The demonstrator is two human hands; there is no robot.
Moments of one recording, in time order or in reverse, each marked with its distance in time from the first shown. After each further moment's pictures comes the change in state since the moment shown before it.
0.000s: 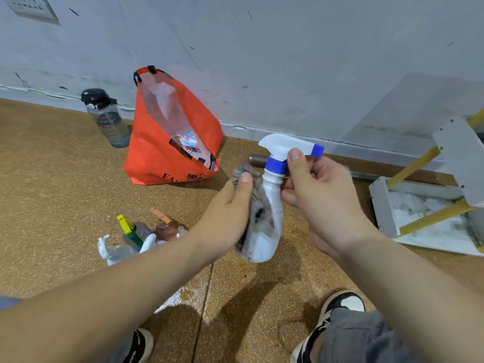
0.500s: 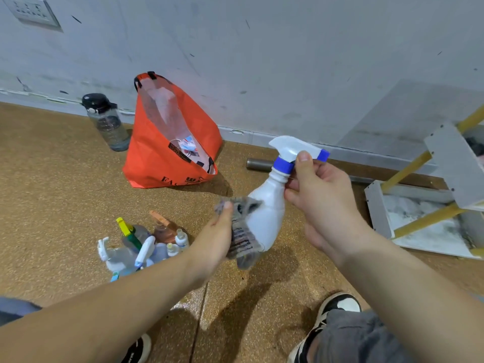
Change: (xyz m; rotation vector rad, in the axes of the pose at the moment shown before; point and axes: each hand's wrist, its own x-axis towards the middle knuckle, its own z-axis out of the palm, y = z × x) left_hand -0.018 -0.028 0.004 -0.291 -0.022 -0.401; right_hand 0.004 -0.001 -0.005 0.157 0.097 0.093
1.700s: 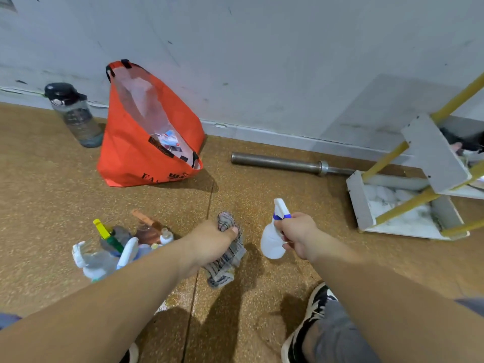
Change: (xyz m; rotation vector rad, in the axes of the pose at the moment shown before) left_hand 0.038 -0.018 -0.017 0.501 -0.122 -0.147; right_hand 0.074 0.149 -0.049 -0.491 0.066 0.544
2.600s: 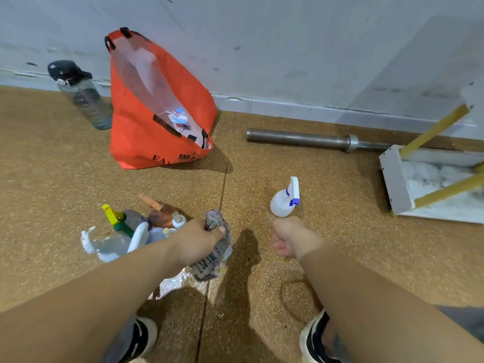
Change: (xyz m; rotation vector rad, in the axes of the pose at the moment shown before) left_hand 0.031 -0.039 -0.016 0.105 0.065 -0.125; right_hand 0.058 0.043 0.064 -0.144 -0.161 0.231
